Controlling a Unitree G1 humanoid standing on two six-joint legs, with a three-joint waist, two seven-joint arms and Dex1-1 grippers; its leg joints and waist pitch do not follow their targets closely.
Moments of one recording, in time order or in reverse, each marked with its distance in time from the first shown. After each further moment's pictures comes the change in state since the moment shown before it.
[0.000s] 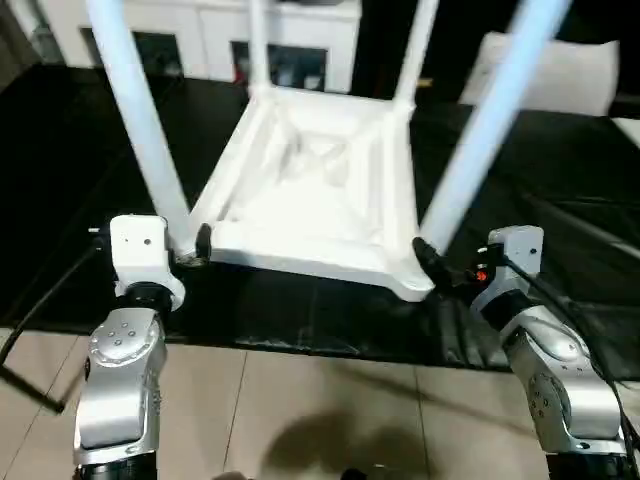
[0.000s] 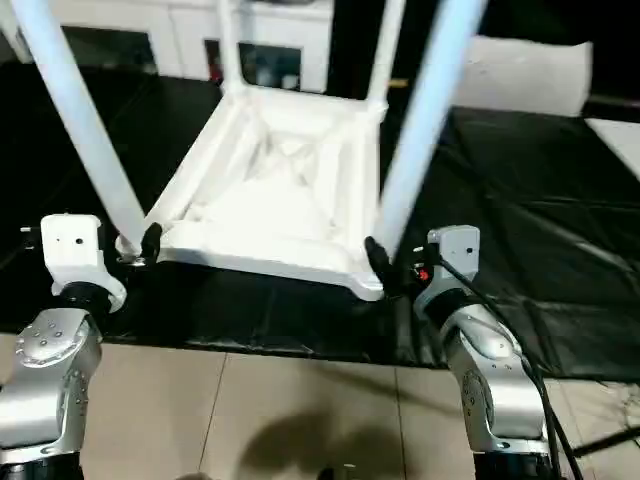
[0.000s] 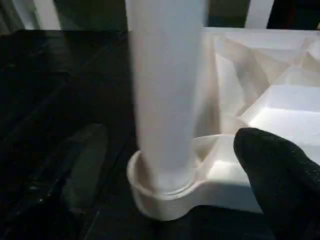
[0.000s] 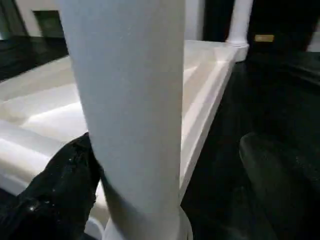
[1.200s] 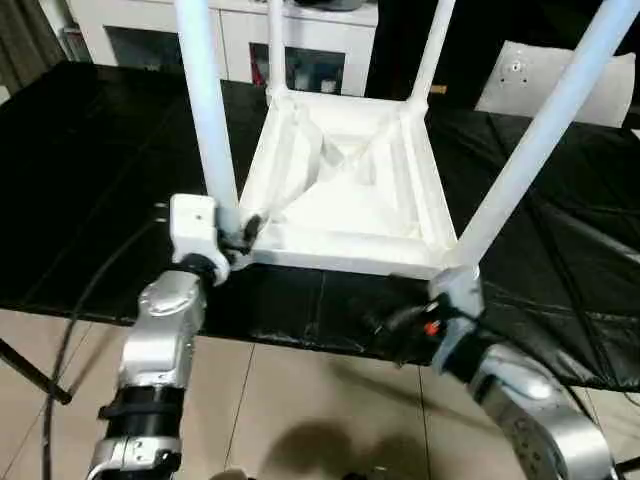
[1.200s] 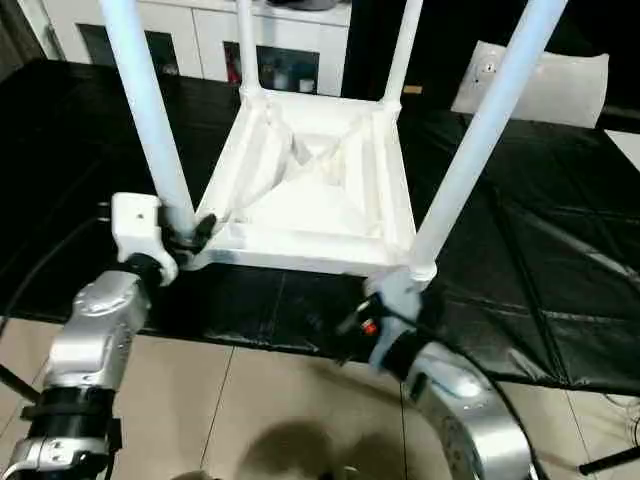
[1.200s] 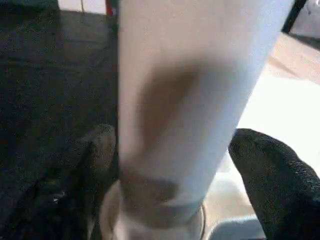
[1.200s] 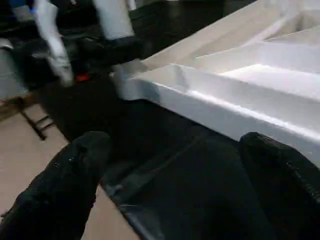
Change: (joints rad) left arm -0.264 0.042 -0.058 0.485 -0.103 -0.130 -0.101; right arm 0.168 -0.030 0.256 -0.262 0.123 0.180 0.230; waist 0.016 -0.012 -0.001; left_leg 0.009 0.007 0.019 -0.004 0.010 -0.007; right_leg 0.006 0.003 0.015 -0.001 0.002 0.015
